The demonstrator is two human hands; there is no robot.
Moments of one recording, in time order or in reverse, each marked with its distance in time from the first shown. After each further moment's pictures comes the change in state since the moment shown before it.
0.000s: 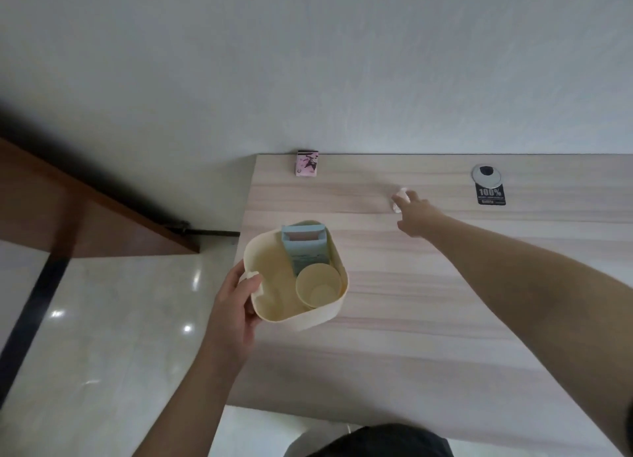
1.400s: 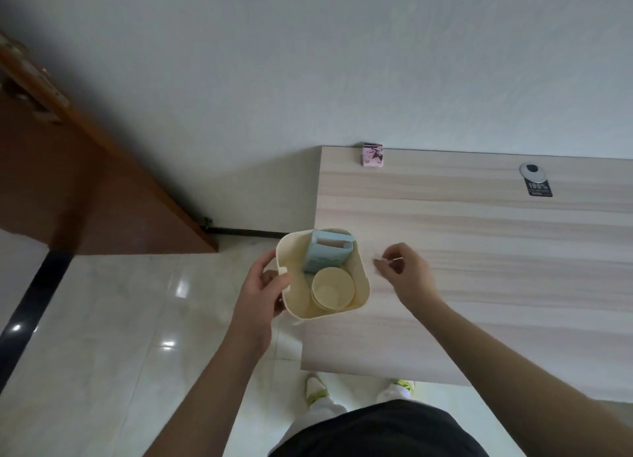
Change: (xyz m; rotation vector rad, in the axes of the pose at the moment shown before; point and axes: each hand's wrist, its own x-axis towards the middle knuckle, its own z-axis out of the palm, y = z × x) left_hand -0.004 0.029 -0.188 0.079 -0.142 0.067; right_hand -0.188 -0.259 0.073 0.889 0.386 0.081
